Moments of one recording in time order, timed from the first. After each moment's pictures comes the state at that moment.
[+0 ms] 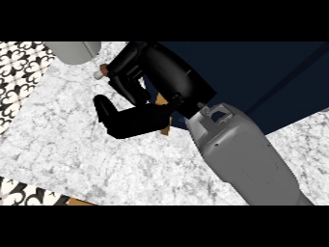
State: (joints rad) left arm 0.25 1.00 -0.26 -1.77 0.96 -0.09 -0.70; right arm -0.91 0.00 0.33 -1.51 -0.02 0.07 0.40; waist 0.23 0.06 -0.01
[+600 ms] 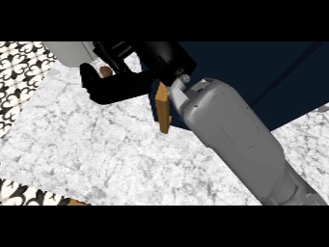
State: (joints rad) left arm 0.22 0.98 -0.26 -1.75 0.95 -0.09 -0.69; right arm -1.08 0.00 0.30 -1.28 -0.17 0.02 0.38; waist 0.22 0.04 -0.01
